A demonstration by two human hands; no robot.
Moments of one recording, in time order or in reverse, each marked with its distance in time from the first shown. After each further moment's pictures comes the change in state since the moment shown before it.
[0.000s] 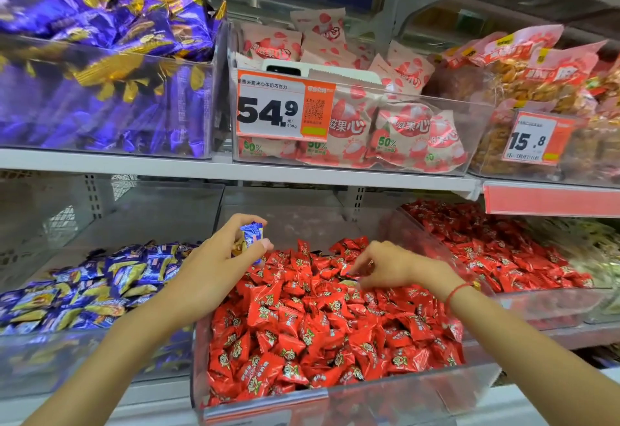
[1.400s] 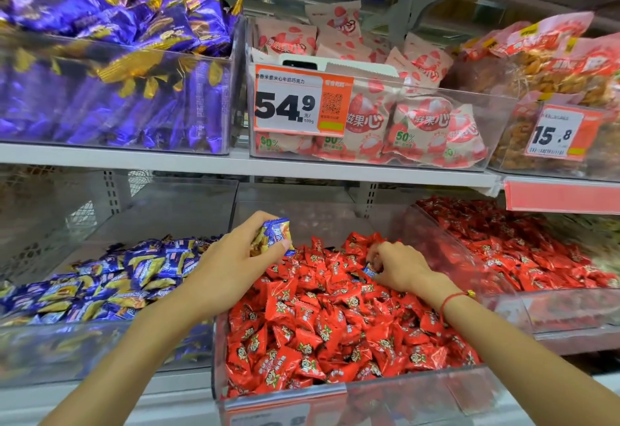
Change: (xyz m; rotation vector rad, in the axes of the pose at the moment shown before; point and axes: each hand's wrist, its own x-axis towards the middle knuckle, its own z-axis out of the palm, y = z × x) left_hand -0.002 -0.003 -0.003 -0.012 -0.068 0.114; right_hand 0.019 0.003 0.031 -0.053 0.197 0.150
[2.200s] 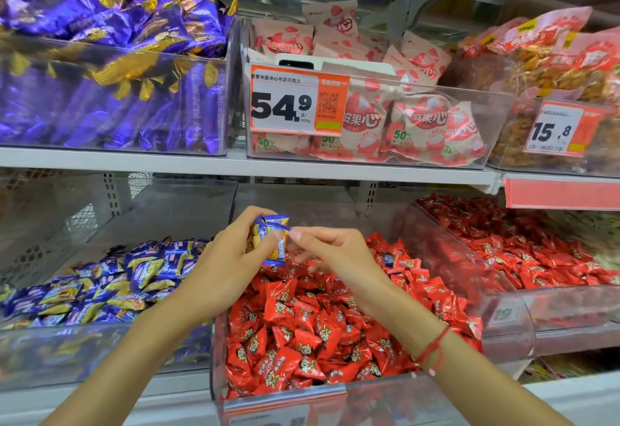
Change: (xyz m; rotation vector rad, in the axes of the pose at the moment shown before) left_hand 0.004 -0.003 0.003 -0.030 0.118 0.037; right_hand -0.072 -0.106 -0.042 1.353 0.014 -0.200
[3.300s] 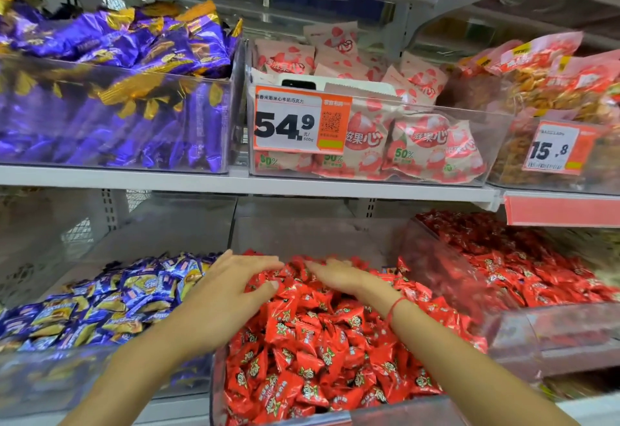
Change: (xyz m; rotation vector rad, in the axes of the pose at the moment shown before) left_hand -0.006 -0.010 -0.007 0.306 -0.184 0.030; right_hand 0.078 0.053 -0.019 -1.012 -0.170 0.462
